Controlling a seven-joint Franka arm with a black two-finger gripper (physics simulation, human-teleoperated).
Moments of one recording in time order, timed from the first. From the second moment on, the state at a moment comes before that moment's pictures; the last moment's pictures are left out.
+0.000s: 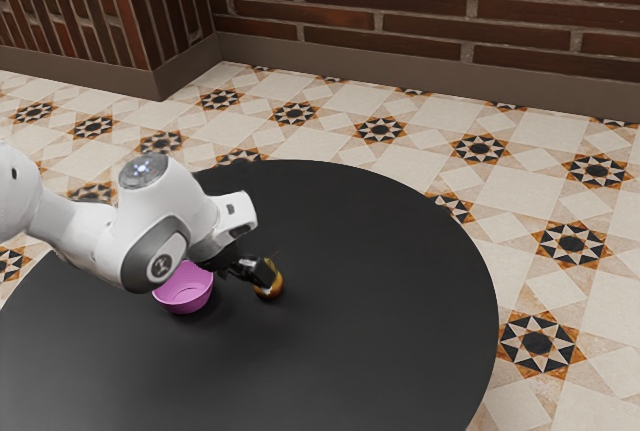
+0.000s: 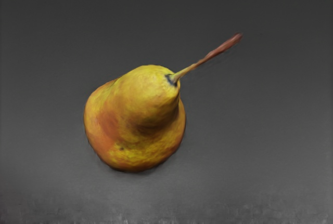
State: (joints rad) arm 0.10 0.01 -0.22 -2.53 -0.05 2.92 -0.07
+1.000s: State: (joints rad) arm 0.14 0.30 -0.21 -2.38 -0.06 3.14 0.00
